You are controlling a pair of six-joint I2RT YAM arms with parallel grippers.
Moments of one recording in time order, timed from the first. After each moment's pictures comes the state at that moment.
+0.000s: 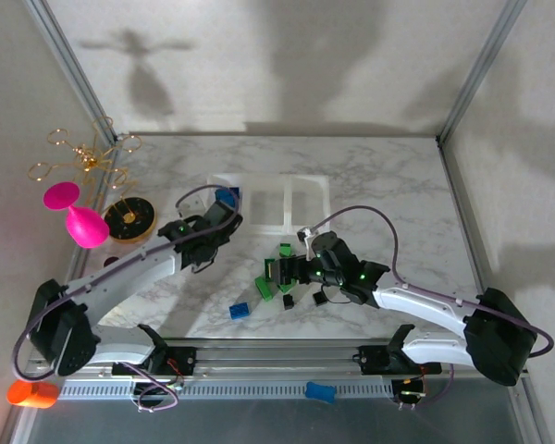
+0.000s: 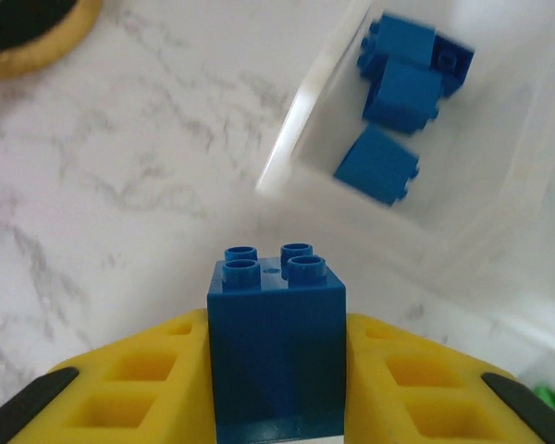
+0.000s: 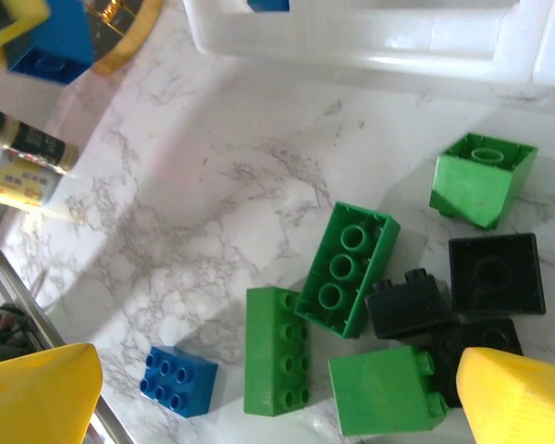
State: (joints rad) left arm -0.64 1.33 1.01 -0.75 -0.58 -1.04; right arm 0.90 1.19 0.59 -0.02 -0.13 0.65
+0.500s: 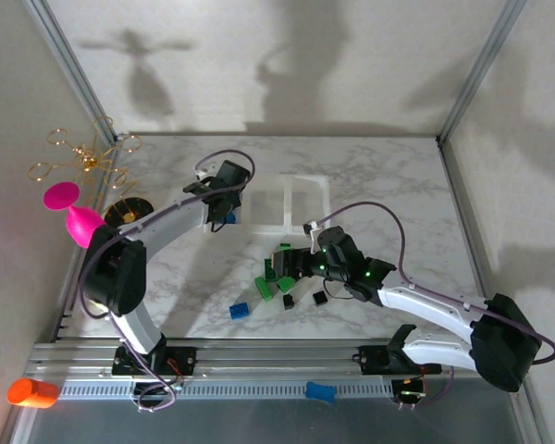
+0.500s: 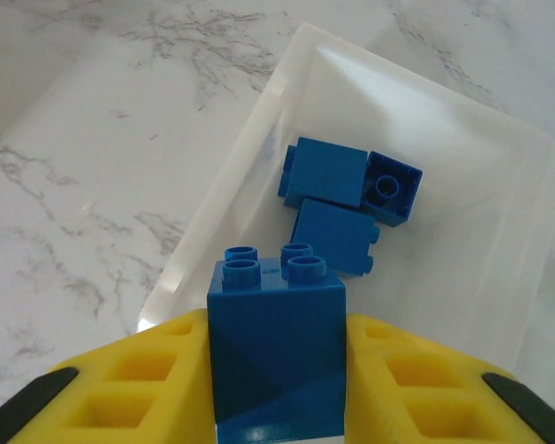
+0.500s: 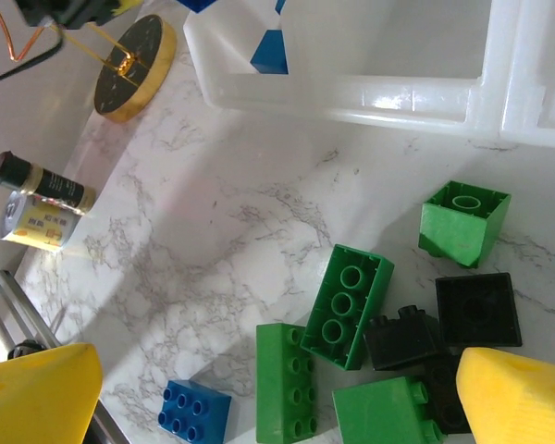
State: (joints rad) left arm -0.48 1.74 1.29 -0.56 -0.52 -0.81; right arm 0.87 1.15 0.61 -0.02 -0.13 0.67
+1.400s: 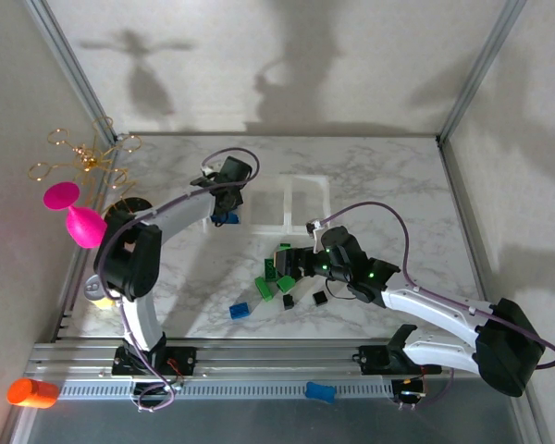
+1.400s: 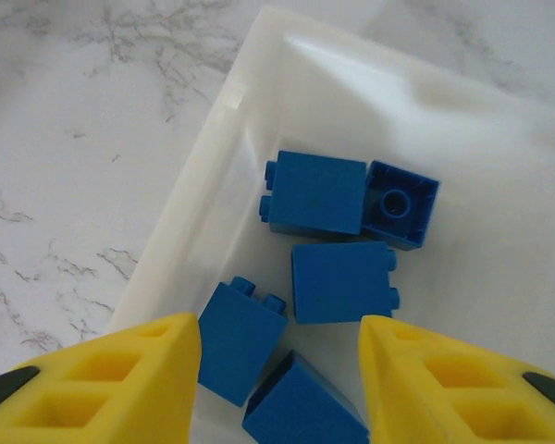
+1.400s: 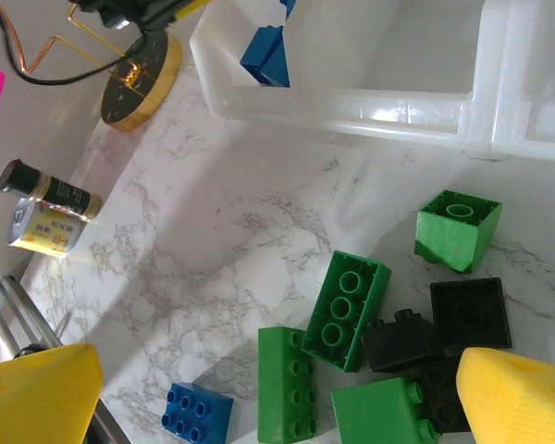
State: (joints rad) left arm -0.45 1.83 1.34 -0.53 -0.49 -0.72; right arm 0.86 1.12 0.60 -0.03 -0.13 0.66
